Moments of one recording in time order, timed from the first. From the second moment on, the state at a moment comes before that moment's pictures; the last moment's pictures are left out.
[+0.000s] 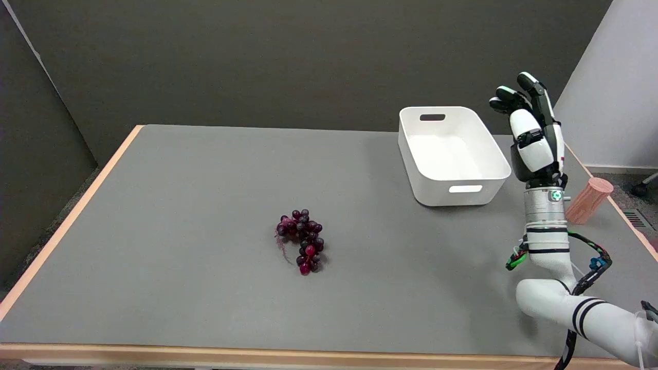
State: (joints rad) arm 0.18 -0.97 -1.97 0.71 0.94 1.33 1.63
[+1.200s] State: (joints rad) arm 0.14 -0.97 -1.93 1.23 0.58 0.65 0.70
